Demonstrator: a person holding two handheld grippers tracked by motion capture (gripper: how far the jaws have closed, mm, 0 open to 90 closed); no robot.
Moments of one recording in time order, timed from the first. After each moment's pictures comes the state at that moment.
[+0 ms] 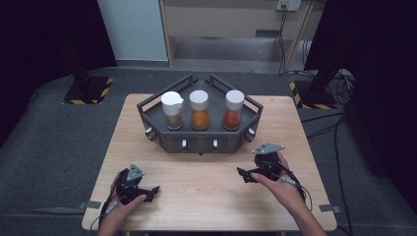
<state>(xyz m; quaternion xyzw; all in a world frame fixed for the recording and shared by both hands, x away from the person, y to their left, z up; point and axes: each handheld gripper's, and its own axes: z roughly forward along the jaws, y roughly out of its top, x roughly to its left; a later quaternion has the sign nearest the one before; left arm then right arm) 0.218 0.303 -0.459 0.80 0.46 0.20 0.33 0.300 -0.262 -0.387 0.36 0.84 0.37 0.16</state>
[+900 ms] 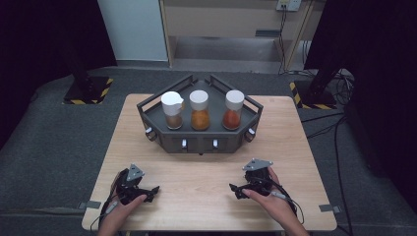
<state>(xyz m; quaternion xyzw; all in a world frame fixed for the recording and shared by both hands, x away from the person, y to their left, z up) 0.218 0.303 -0.459 0.80 0.46 0.20 0.33 0.282 -0.245 -0.425 0.34 0.86 0.36 0.13</state>
